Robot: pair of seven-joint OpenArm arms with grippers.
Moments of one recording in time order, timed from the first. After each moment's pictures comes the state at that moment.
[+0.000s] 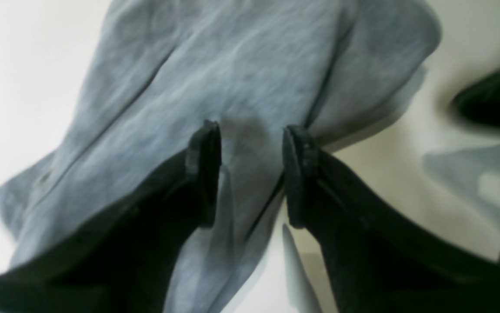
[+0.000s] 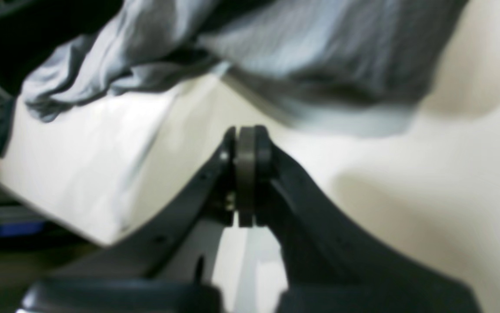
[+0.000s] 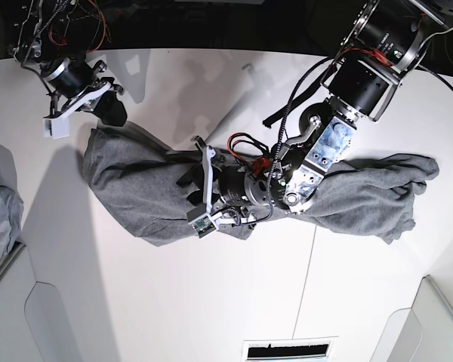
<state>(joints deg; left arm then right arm) -18.5 -8.9 33.2 71.4 -17.4 -29.1 32.4 -16.9 1.1 25.5 89.4 37.1 33.8 -44.4</state>
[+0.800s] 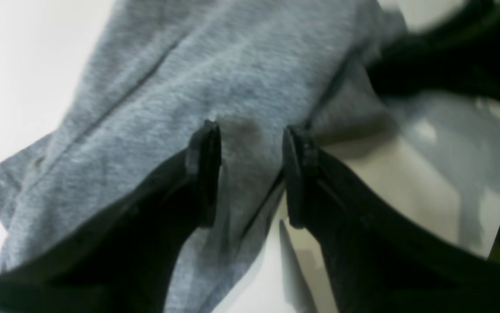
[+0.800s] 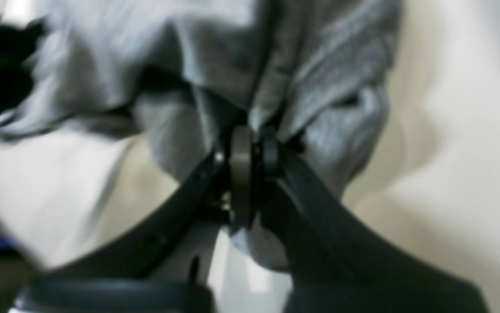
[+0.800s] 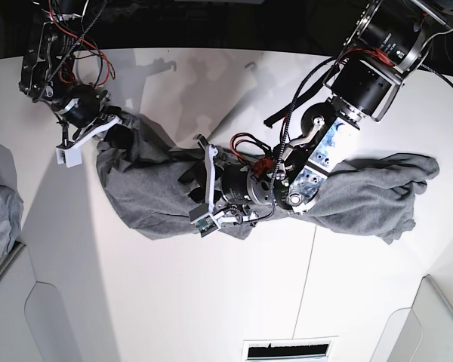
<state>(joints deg) -18.7 -8.9 33.1 71.4 -19.7 -29.3 34.4 -6.3 1.8 22.1 73.2 35.8 32.9 -46.3</state>
